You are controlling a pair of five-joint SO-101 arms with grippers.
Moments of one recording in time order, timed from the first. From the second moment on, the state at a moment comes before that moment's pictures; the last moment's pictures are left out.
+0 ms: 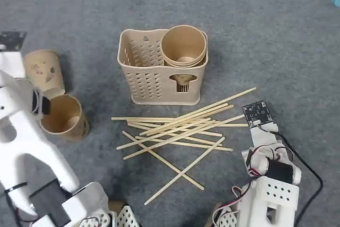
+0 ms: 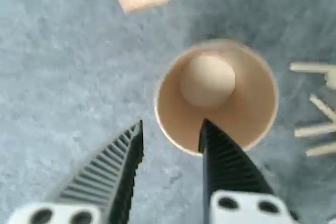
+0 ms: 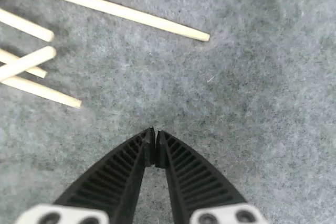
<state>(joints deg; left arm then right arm) -42.3 -12.9 9.8 94.6 -26.9 11.8 -74.5 85.1 63.4 30.9</state>
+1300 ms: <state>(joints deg) -32.0 -13.1 3.4 89.7 4.0 11.8 -74.5 85.1 63.4 30.9</state>
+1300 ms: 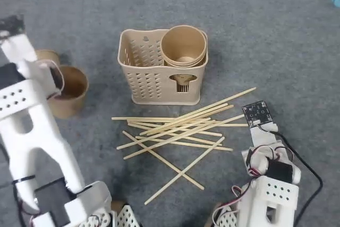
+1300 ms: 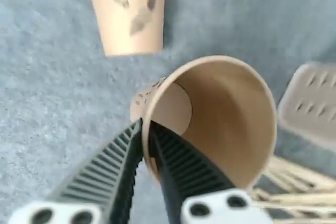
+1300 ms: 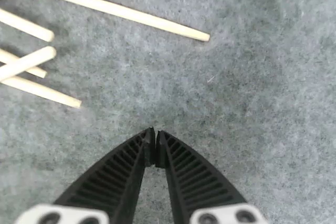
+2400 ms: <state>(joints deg) 13.2 -13.2 -26.9 83.5 40.6 11.8 -74.5 85.1 63.4 32.5</state>
